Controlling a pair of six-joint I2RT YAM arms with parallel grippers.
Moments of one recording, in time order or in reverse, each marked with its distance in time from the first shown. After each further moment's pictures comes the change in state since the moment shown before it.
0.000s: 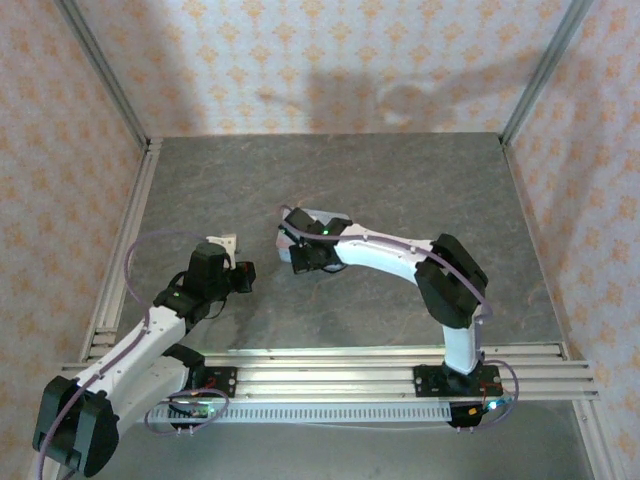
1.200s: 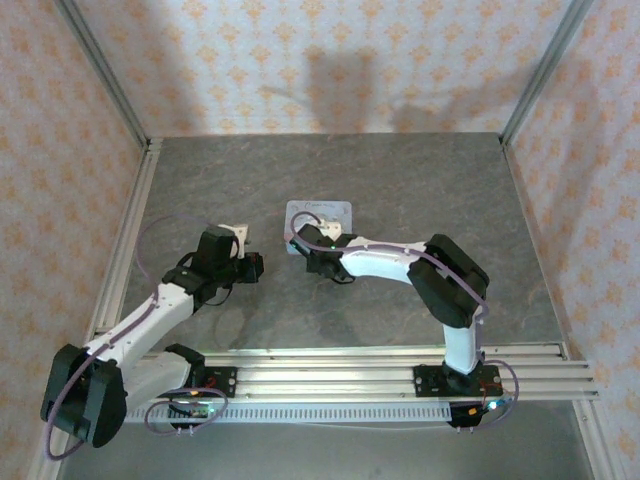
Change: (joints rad) left arm 0.000 0.176 0.145 -0.063 0.087 0.028; right arm 0.008 -0.012 -0.218 0.181 0.237 0.250
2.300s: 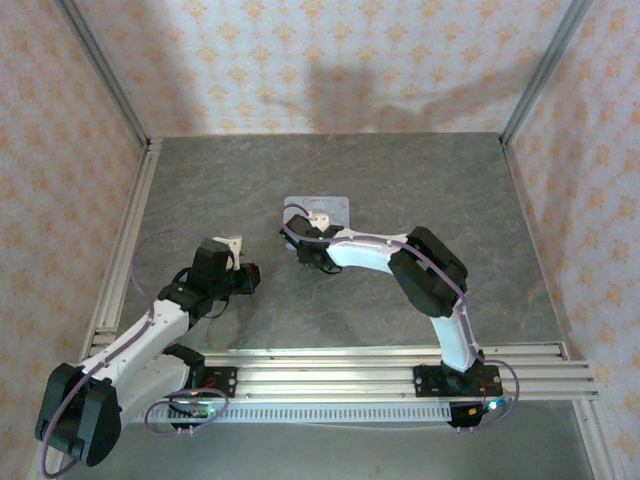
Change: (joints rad) left arm 0.000 -0.123 -0.132 0.048 -0.005 -0.041; right arm -0.023 0.146 0.171 0.005 -0.003 -0.066
